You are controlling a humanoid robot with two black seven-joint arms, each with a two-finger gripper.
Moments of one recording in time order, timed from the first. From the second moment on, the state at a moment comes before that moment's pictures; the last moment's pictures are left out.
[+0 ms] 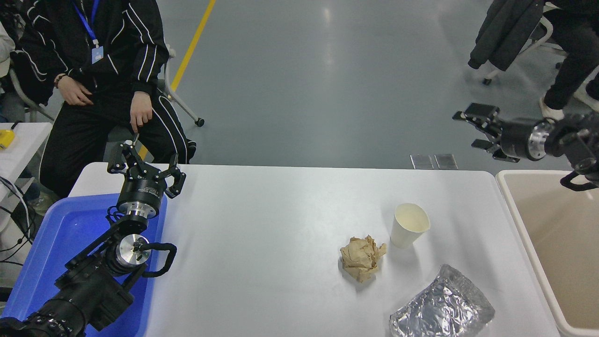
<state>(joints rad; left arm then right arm) -0.52 0.22 -1.05 -0.61 0.18 -0.33 -0.58 1.27 -0.29 -0.65 0.04 -0.25 0.65 0.51</state>
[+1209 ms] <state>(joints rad) -0.52 0.22 -1.05 -0.61 0.18 -0.33 -0.58 1.43 -0.32 -0.72 0.24 -0.35 0.60 0.53</state>
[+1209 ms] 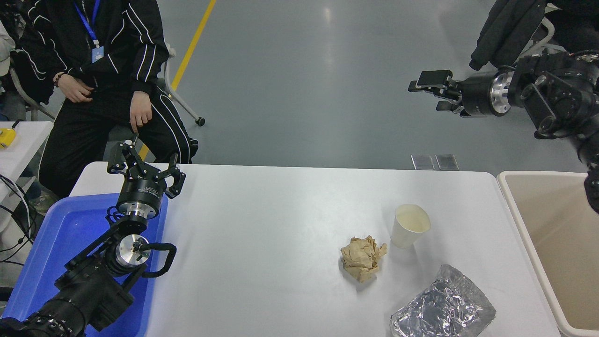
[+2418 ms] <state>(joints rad) -0.52 0.22 -1.05 -0.61 0.18 -0.33 -0.58 1.29 -0.38 -0.82 0.70 -0.90 -0.04 0.51</state>
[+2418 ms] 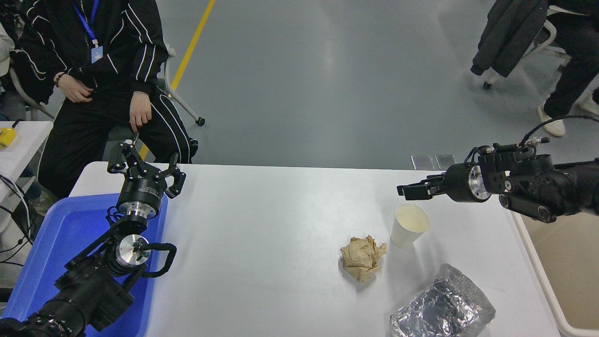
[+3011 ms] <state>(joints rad) -0.52 0.22 -1.05 -0.61 0.18 -0.33 -0.58 1.23 -0.37 -0.83 0.67 -0.90 -0.05 0.52</state>
